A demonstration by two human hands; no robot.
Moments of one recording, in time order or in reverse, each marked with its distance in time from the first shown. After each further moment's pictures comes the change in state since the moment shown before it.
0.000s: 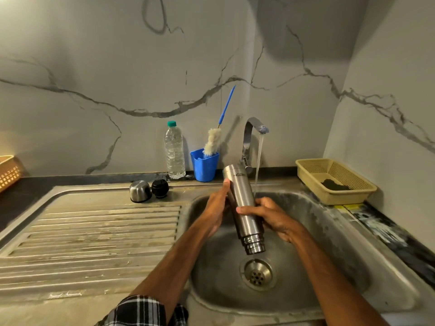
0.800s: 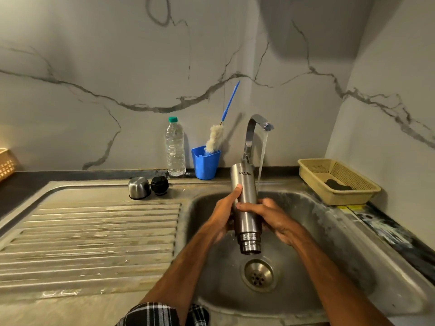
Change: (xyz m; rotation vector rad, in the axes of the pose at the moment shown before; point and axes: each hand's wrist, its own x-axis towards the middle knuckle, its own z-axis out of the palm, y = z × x) left_hand 0.008 -0.030 0.004 -0.017 -0.057 -0.103; right_hand 0.013 0.013 0.007 0.025 0.065 0.022
